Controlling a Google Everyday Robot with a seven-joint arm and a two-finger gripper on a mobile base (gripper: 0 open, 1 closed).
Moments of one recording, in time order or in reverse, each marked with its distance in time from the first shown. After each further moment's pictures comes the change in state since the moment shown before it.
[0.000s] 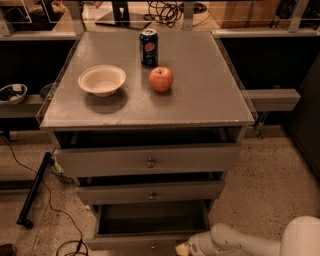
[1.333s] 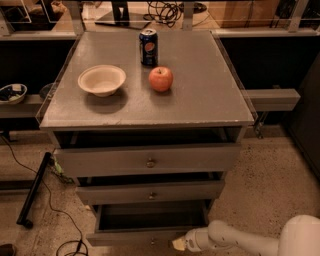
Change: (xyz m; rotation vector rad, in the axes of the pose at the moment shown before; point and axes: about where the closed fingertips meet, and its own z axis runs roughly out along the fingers) arm -0.027 0.000 0.006 0.014 -0.053 -0.024
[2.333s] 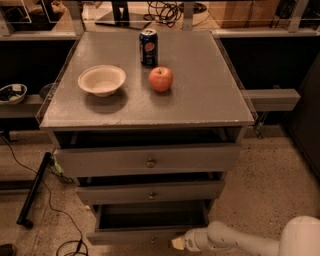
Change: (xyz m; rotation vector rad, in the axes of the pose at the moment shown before) arm -0.002 0.000 0.002 0.010 -0.025 0.025
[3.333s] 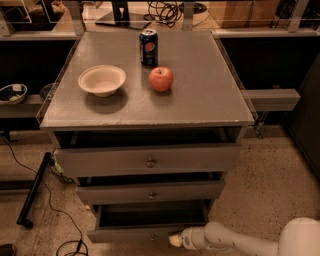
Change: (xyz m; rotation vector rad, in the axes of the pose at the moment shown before) arm -0.018 0.001 0.011 0.018 -0.063 0.012
